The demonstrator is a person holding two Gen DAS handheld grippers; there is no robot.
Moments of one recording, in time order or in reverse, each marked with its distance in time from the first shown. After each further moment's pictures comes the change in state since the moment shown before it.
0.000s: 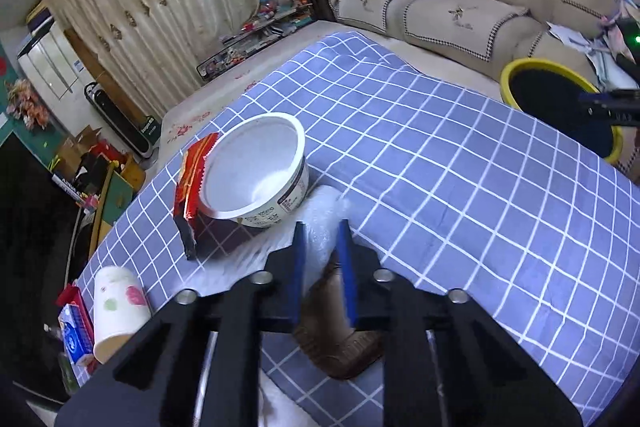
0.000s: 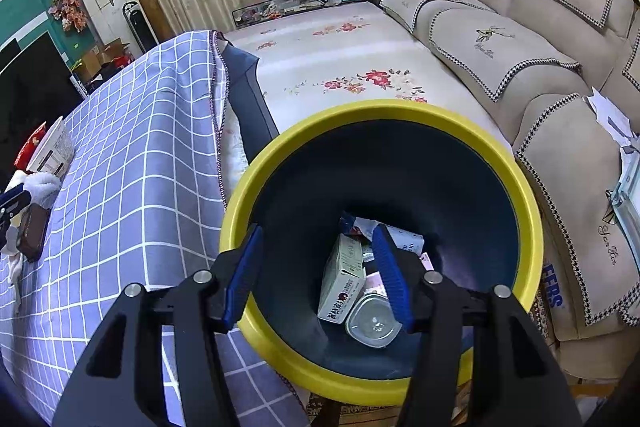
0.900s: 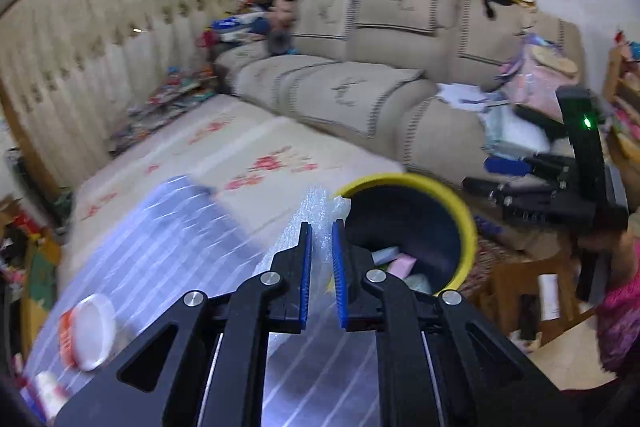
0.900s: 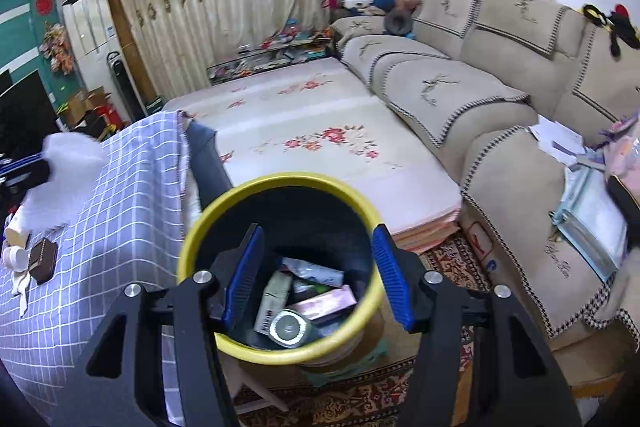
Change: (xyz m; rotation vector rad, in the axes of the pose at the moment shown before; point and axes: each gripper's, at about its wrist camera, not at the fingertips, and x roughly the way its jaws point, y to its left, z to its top) left arm -0.087 -0.159 0.136 0.078 -0.239 -0.363; right arm -0.112 -0.080 -0.004 0.045 -0.209 -0.093
